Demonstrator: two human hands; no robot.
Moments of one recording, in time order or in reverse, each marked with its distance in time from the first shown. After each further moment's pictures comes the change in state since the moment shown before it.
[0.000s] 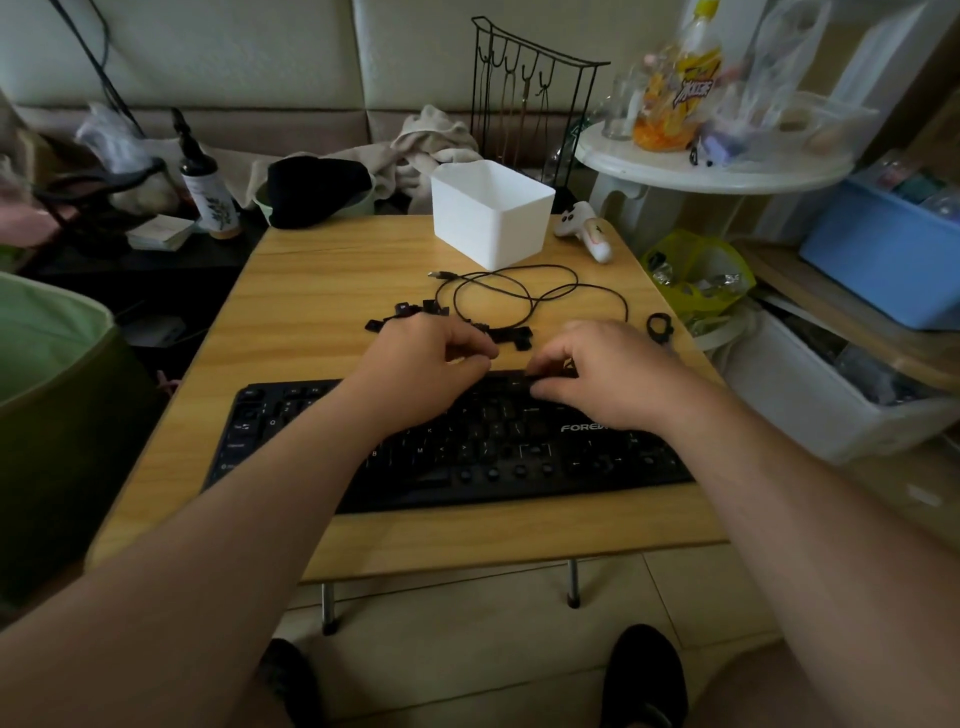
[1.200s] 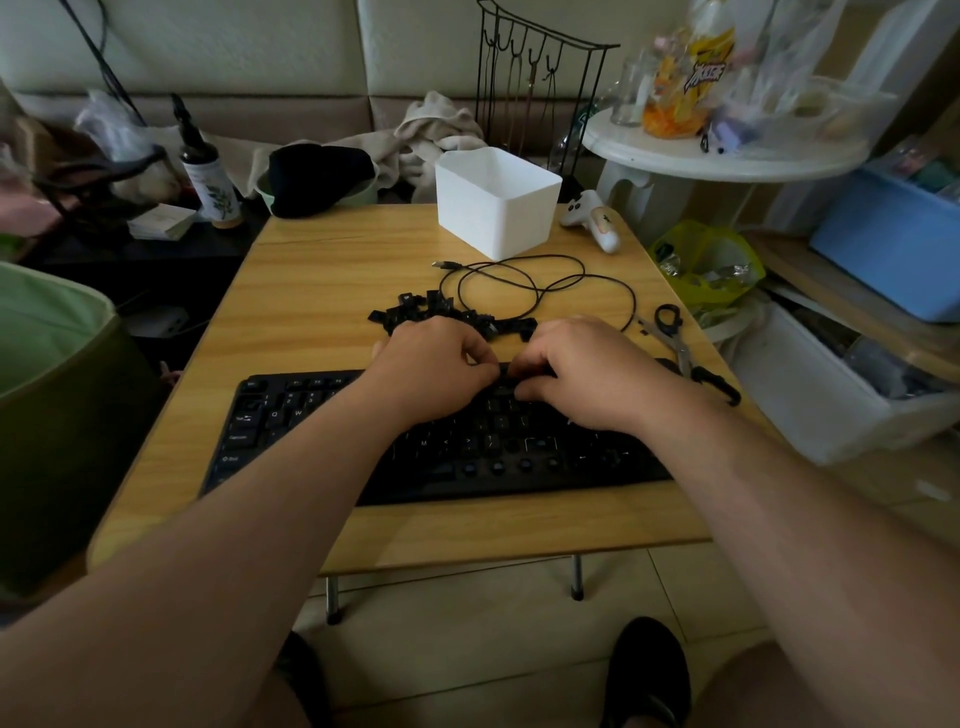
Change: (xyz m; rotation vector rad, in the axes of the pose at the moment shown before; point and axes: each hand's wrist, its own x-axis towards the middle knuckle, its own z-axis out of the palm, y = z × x) left_hand 0.011 -0.001 0.014 0.111 -0.075 -0.168; right_hand 0.017 -0.009 0.022 -0.081 -0.043 -0.063
